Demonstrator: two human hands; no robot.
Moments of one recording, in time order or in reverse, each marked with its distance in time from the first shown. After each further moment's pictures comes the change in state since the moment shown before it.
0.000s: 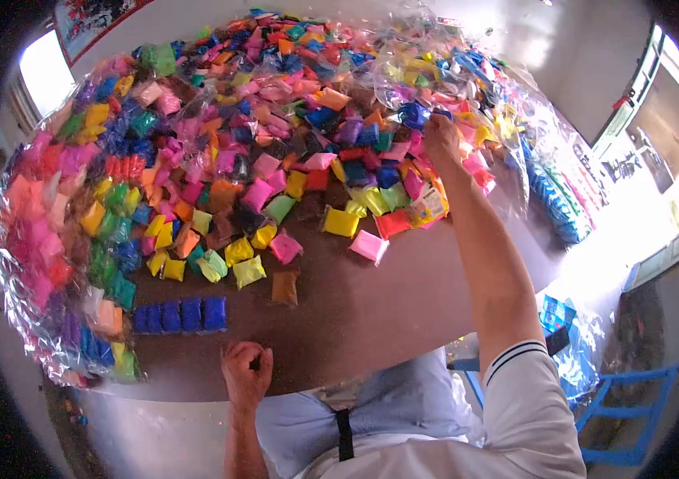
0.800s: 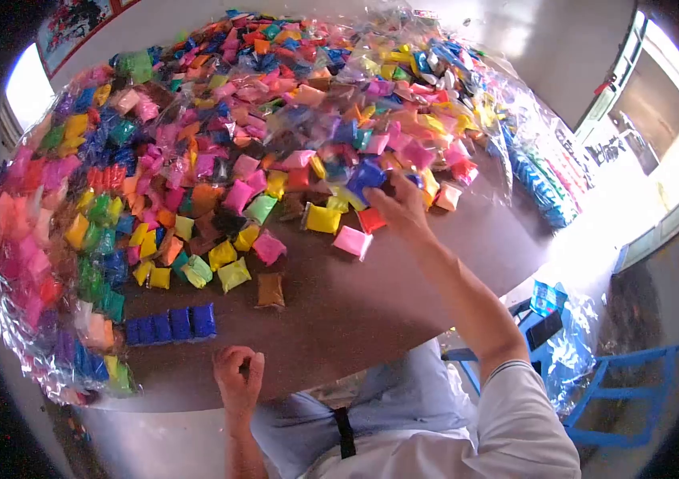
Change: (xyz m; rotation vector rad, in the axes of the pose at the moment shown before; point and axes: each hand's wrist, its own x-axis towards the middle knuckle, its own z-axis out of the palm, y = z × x) left_hand -0.006 -0.004 0.001 -0.186 -0.038 -0.093; right_hand -0.158 -0.056 -0.049 0.603 -0.414 0.095
